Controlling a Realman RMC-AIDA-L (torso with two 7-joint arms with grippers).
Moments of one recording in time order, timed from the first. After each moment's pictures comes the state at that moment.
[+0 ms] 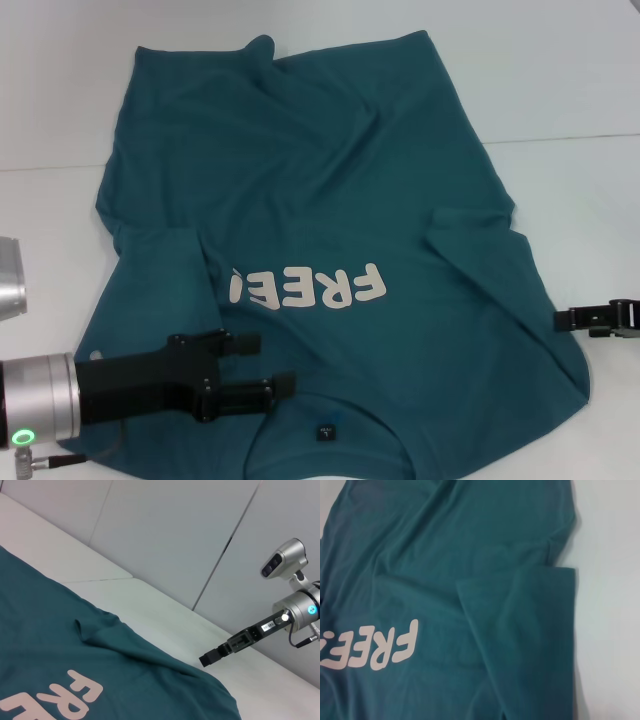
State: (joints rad) left arm -0.46 -2.16 0.81 0.69 1.96 1.53 -1.55; right arm 0.48 2.01 -0.59 -0.85 -2.43 -1.39 2.32
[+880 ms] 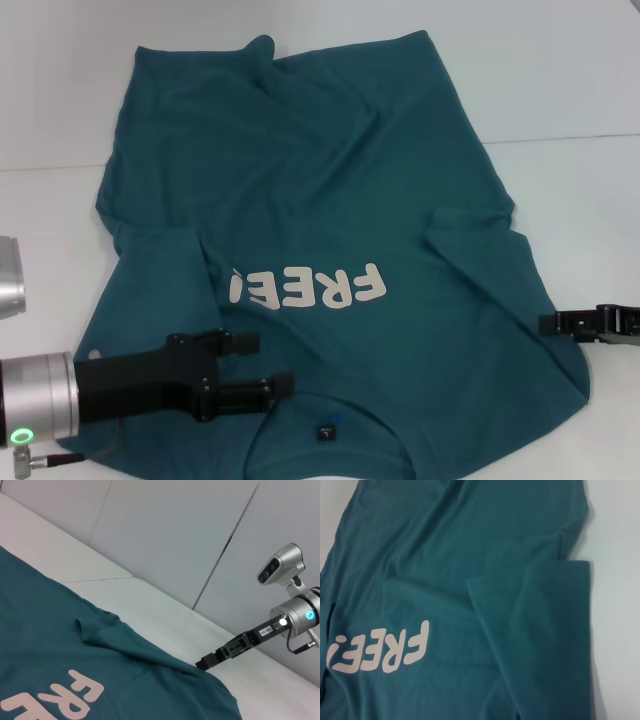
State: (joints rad) left arm -0.47 -2.16 0.81 0.69 1.96 1.53 -1.55; right arm 0.48 2.02 -0.58 -0.79 -2.39 -1.36 2.30
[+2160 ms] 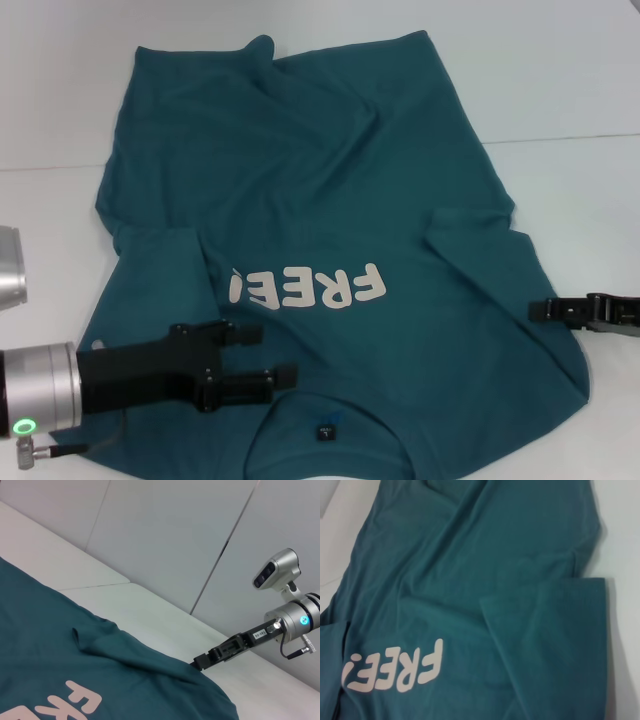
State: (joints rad) left arm -0.48 -2.16 0.81 0.70 1.96 1.53 -1.55; right arm 0.49 2.01 -0.57 -0.74 -2.33 -1.33 2.25
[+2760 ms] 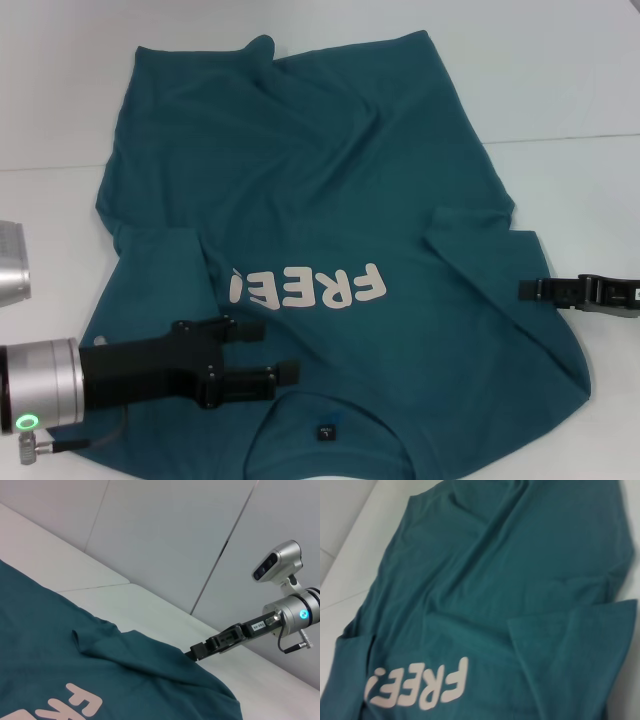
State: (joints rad) left arm -0.49 -2.16 0.81 0.70 1.96 1.53 -1.55; right arm 0.49 2.02 -0.58 -0.74 -2.26 -1.32 2.22
